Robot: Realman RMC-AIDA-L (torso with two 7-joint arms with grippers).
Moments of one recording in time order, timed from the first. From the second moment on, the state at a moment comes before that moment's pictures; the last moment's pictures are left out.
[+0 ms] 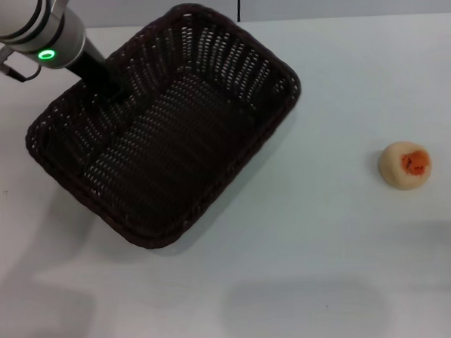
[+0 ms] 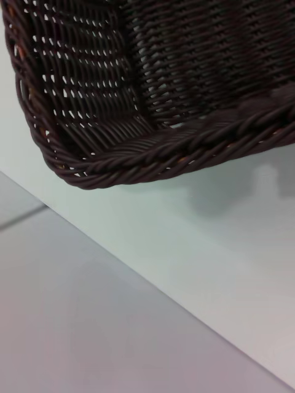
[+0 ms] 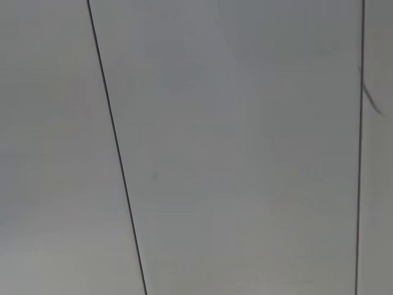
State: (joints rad) left arm -0.79 -2.06 -1.77 -1.23 2.86 -1.32 0.72; right arm 0.10 2.08 0.00 0.19 -1.49 -1.82 0.18
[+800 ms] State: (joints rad) left arm -0.87 -2.06 -1.84 -1.26 2.67 -1.39 0.98; right arm 0.09 2.08 0.00 0.20 -1.49 -1.85 0.18
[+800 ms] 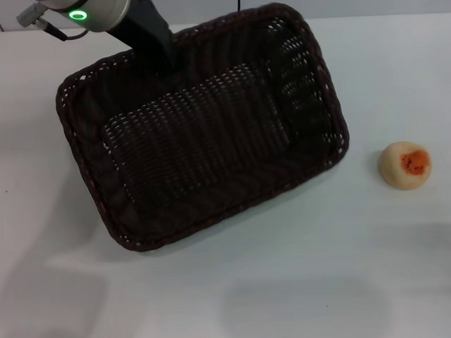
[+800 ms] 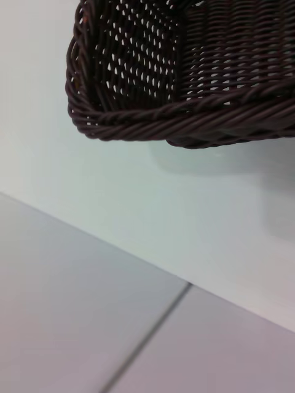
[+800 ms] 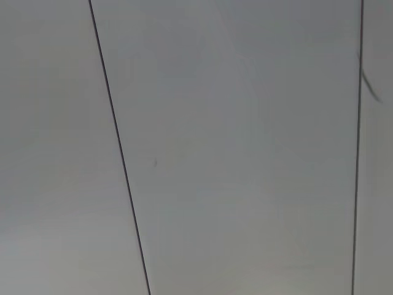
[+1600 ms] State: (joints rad) left arm -0.92 -2.06 -1.87 -1.26 2.54 -1.49 1.11; right arm 0.09 2.08 0.00 0.21 -1.49 -1.86 0.18
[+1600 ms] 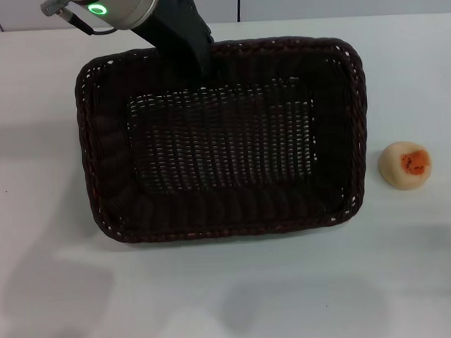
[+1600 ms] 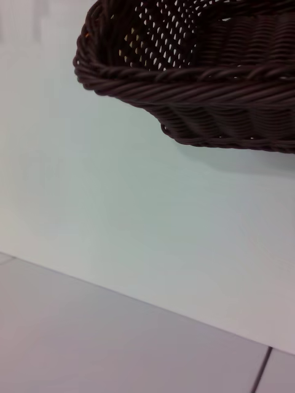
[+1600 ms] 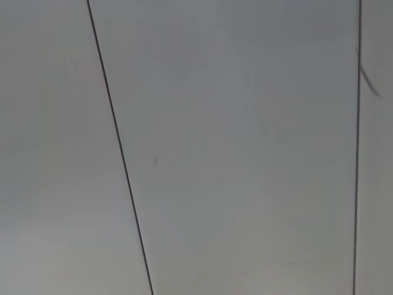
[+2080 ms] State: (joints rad) left arm -0.94 -2.07 -1.85 -1.26 2.53 -1.50 1.11; right arm 0.09 2.09 0.00 0.21 -1.49 -1.87 0.18
